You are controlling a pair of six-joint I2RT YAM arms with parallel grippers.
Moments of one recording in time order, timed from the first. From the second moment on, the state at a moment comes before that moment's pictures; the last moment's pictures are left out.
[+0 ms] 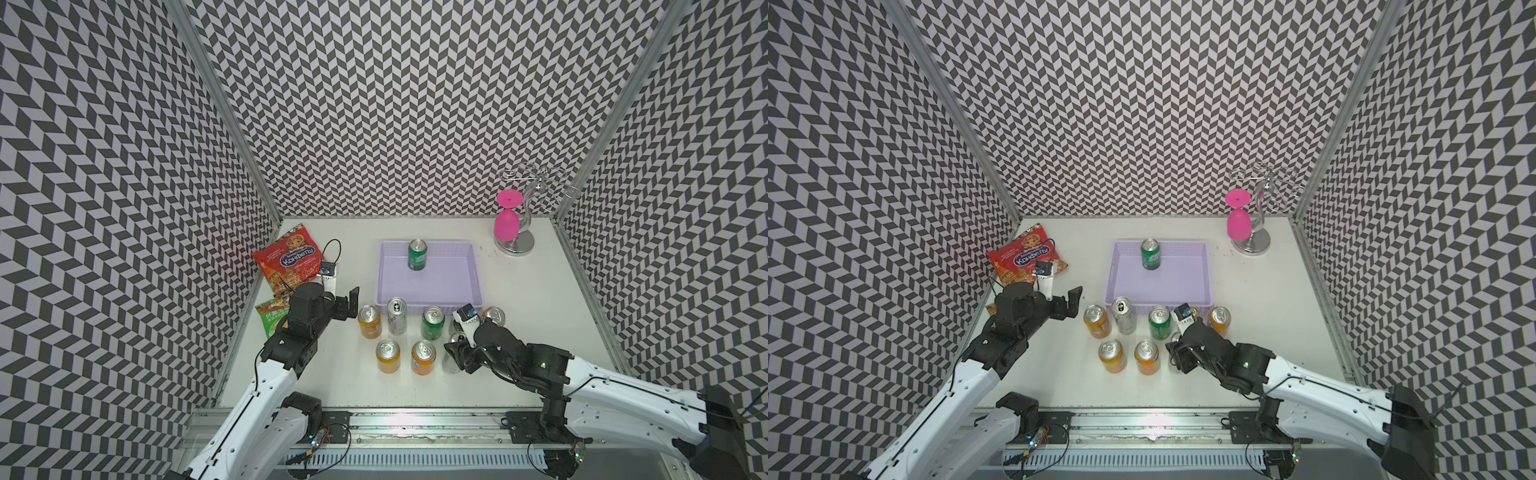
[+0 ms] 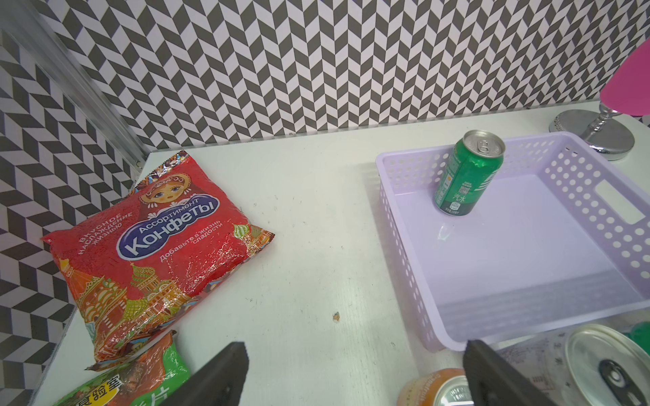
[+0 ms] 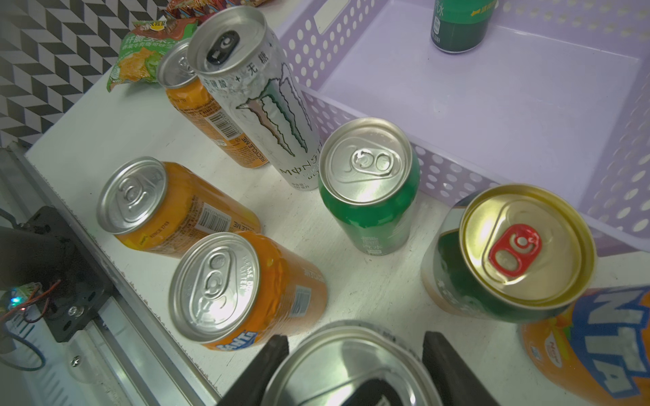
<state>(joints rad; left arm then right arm) -0.28 0.78 0.62 -0.28 -0.07 -0.04 1.06 0.93 0.59 -0.41 0.22 0.44</state>
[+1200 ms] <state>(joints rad) -0.27 0.78 0.62 -0.28 -0.06 -0.04 1.06 0.85 0.80 -0.45 0.28 0.40</state>
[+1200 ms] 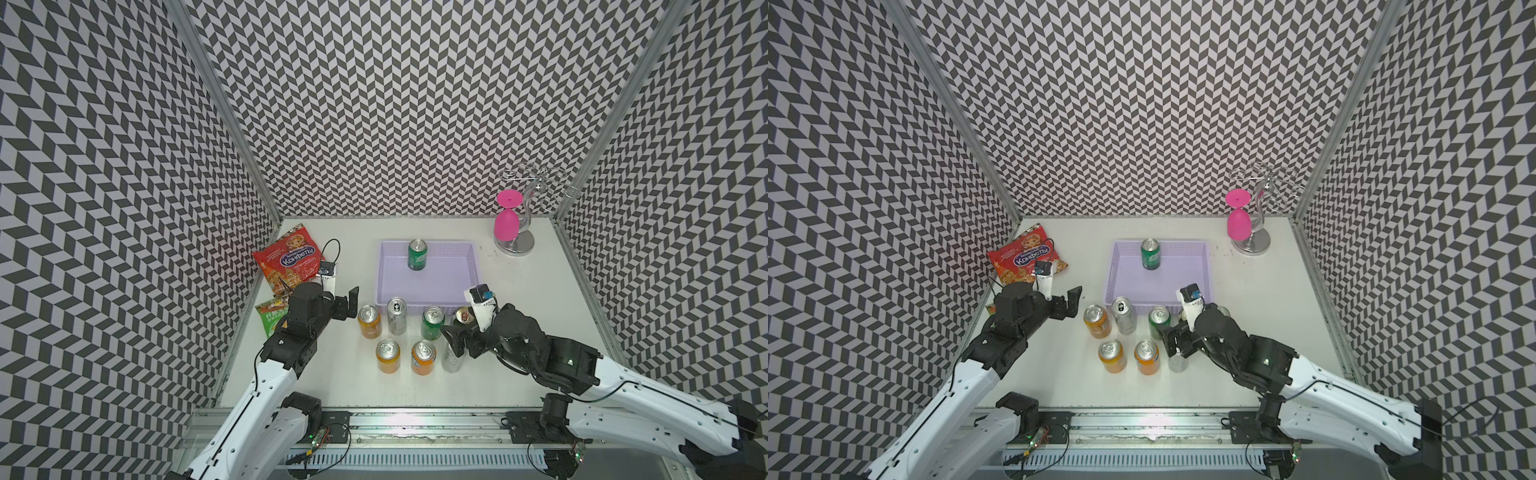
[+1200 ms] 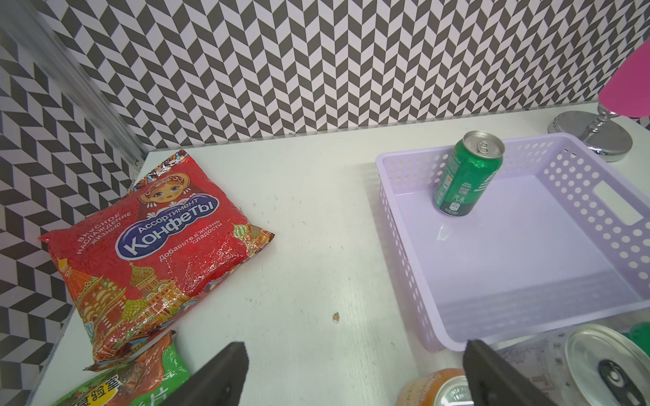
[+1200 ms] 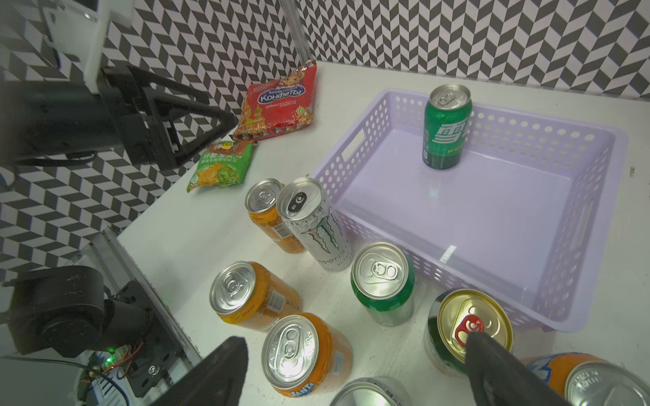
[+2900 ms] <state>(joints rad) -0.27 0.79 0.62 -0.28 -0.05 -0.04 0.56 2.03 1.63 -0.34 0.02 0.09</state>
